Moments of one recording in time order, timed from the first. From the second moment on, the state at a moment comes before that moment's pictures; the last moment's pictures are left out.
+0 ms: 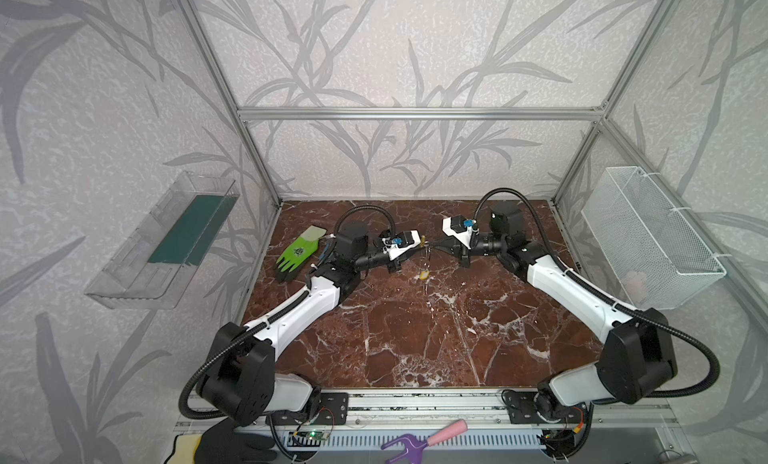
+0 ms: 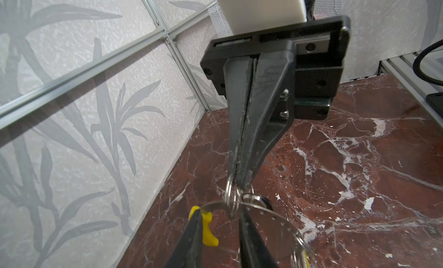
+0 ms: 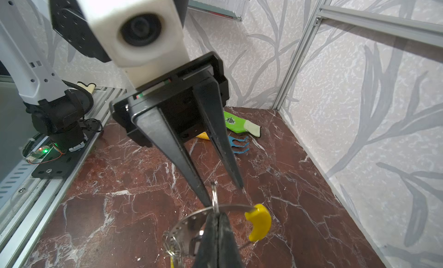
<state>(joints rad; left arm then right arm) -0.46 1.37 0.93 0.22 0.65 0.61 0.41 1.48 1.16 -0.09 -0.94 -0.51</state>
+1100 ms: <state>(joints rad) -0.51 1.33 0.99 0.02 0.51 0.77 0.49 1.58 1.36 -0.51 -0.72 -0.60</state>
